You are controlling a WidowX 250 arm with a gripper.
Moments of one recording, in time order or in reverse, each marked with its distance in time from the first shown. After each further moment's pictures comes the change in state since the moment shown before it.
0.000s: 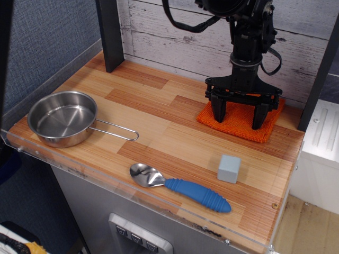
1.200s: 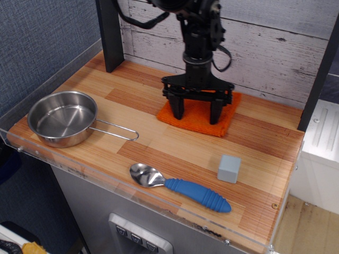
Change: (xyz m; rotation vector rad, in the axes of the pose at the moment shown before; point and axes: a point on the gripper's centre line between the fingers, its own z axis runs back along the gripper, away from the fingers) arm -0.006 0.080 0.005 0.059 0.001 0.144
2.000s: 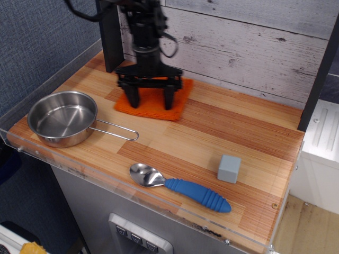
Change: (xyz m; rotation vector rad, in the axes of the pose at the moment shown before) arm 0.012 0.086 -0.002 0.012 -0.001 0.140
